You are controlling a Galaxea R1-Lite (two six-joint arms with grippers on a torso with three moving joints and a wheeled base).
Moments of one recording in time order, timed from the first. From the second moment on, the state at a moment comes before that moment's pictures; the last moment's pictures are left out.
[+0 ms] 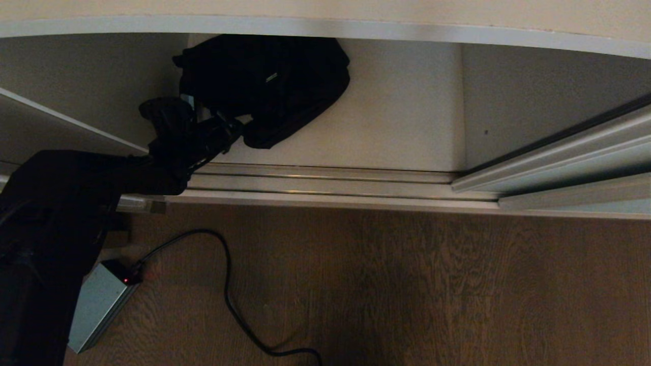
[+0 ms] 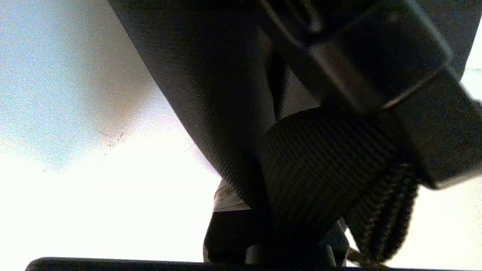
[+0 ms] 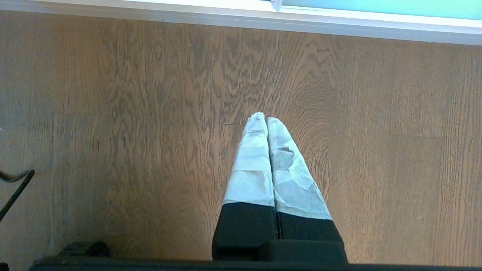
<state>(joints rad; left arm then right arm) -0.01 2.39 -1.94 -0.68 -0.45 -0.91 0.00 0.00 0.00 0.00 -0.01 0.03</state>
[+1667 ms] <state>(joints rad) -0.08 2.16 -1.72 -0.45 -0.38 -0.73 0.00 0.00 0.00 0.00 -0.01 0.03</state>
